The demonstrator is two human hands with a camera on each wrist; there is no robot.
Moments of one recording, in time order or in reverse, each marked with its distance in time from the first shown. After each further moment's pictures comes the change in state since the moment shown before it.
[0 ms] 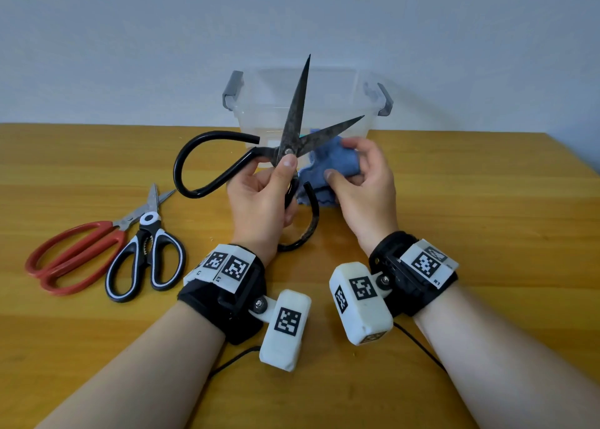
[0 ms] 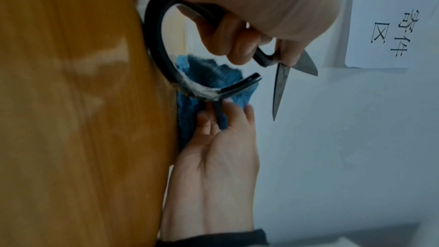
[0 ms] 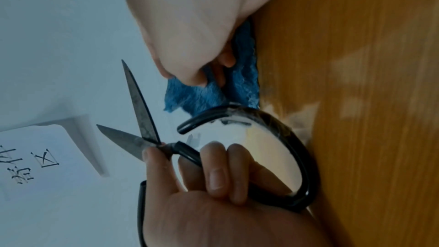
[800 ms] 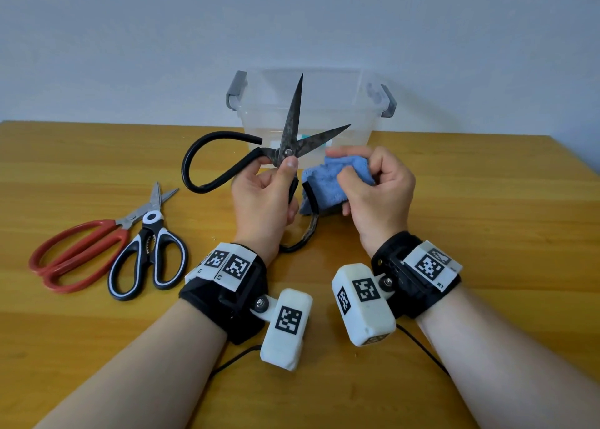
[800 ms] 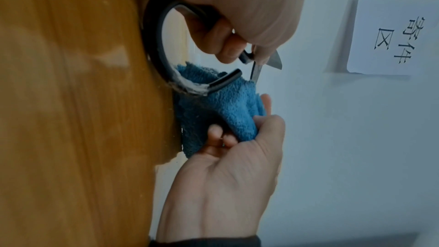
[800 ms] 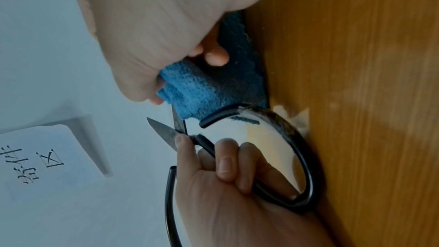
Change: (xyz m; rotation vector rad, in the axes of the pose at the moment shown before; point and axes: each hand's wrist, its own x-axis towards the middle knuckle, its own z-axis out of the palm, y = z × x) left_hand 0.008 -0.007 0.000 0.063 0.069 -0.067; right_hand -0.002 -0.001 -0.001 0.175 0.100 -0.215
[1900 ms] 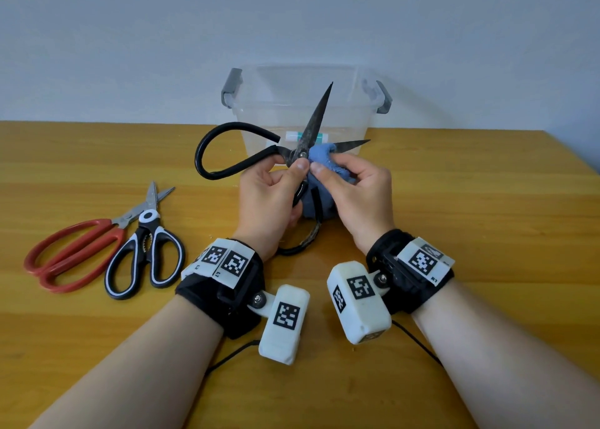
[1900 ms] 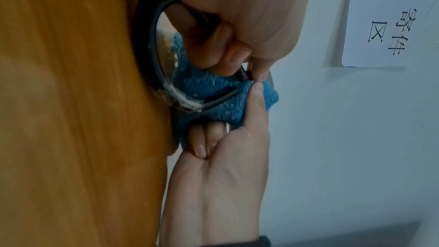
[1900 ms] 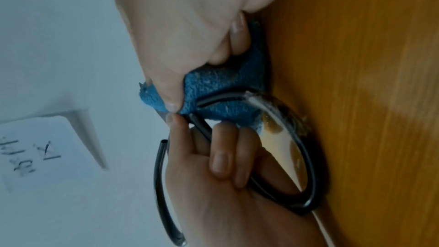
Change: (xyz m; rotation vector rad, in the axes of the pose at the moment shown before) left_hand -0.004 0.004 0.001 0.080 -0.172 0.007; right_hand -0.001 0.001 0.004 -0.081 -0.160 0.146
